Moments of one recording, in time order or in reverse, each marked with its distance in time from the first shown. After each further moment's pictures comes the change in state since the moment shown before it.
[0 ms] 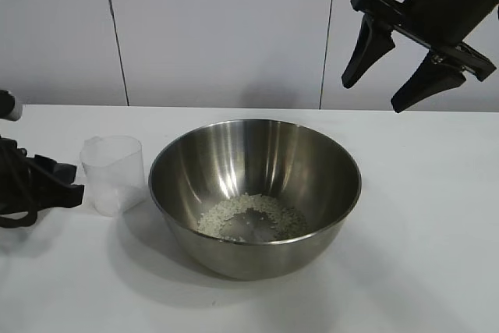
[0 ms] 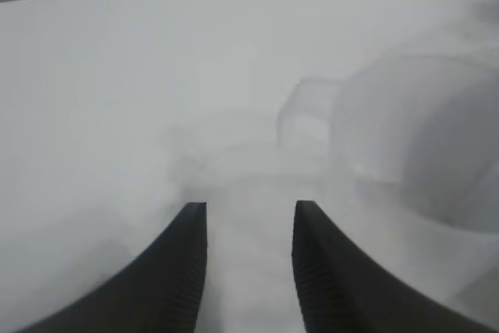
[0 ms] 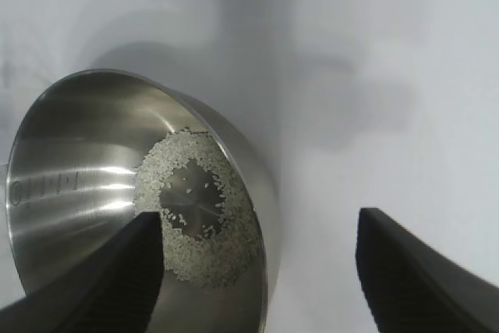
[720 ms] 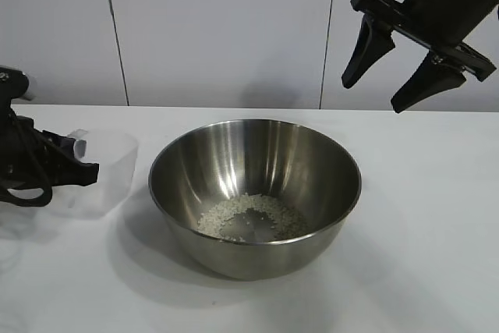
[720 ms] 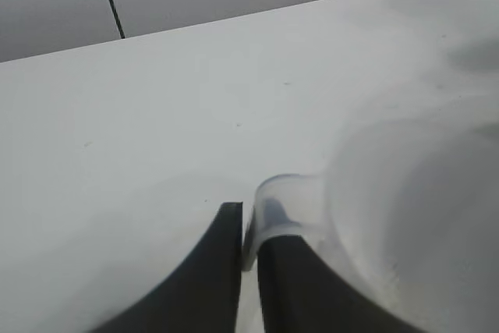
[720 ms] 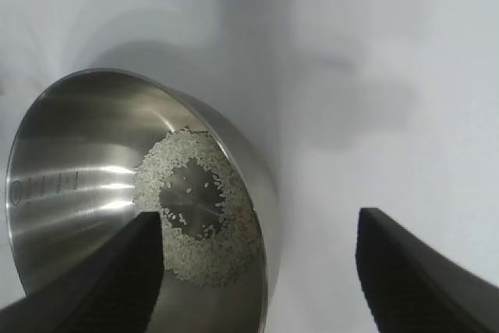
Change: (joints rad) left arm 0.000 0.000 -0.120 0.073 0.041 0.000; right arm 0.000 0.000 0.000 0.000 0.000 0.000
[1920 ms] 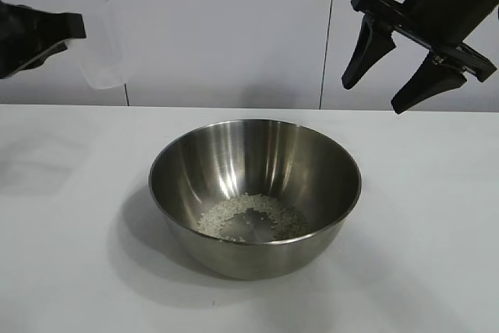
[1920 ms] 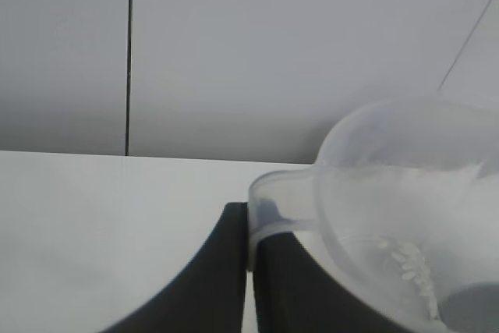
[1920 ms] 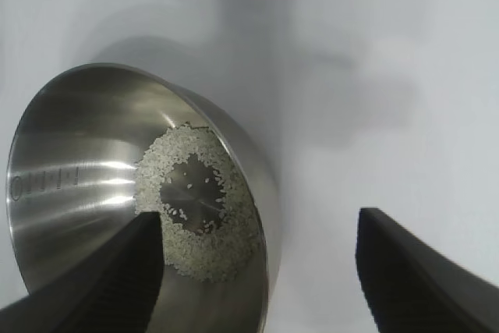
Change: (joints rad) left arm -0.052 -0.397 -0.014 -0.075 0.287 -0.280; right arm 0.000 0.000 0.000 0.000 0.010 0.000
